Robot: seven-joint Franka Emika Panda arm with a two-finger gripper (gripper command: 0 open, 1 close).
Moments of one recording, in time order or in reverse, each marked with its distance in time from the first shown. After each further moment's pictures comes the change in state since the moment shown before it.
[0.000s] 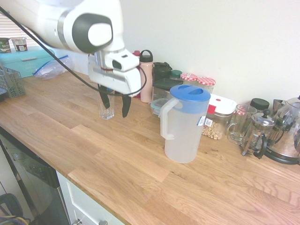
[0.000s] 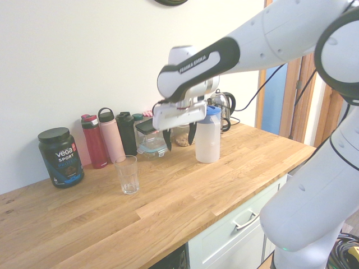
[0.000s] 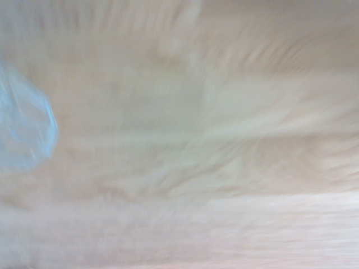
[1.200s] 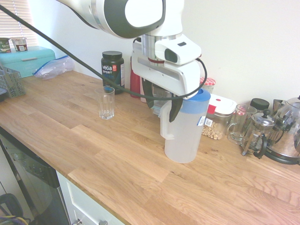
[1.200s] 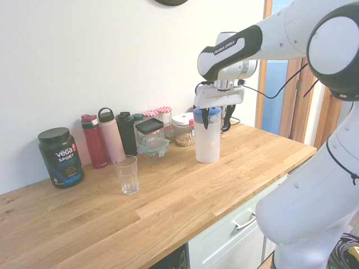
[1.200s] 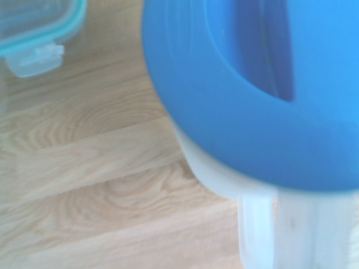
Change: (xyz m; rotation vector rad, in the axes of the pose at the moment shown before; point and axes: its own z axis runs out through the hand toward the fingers) arm 0.121 0.110 0.005 0.009 0.018 0.152
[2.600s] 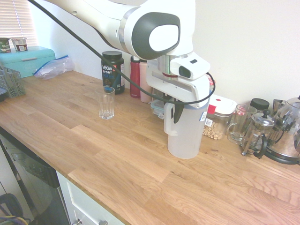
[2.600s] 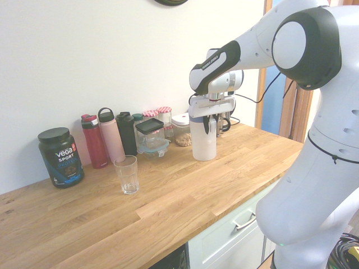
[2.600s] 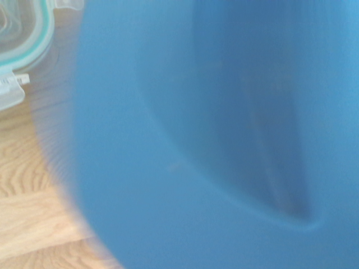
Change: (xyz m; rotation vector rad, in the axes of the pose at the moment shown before) arm 0.029 -0.034 0.042 -0.009 0.026 -0.020
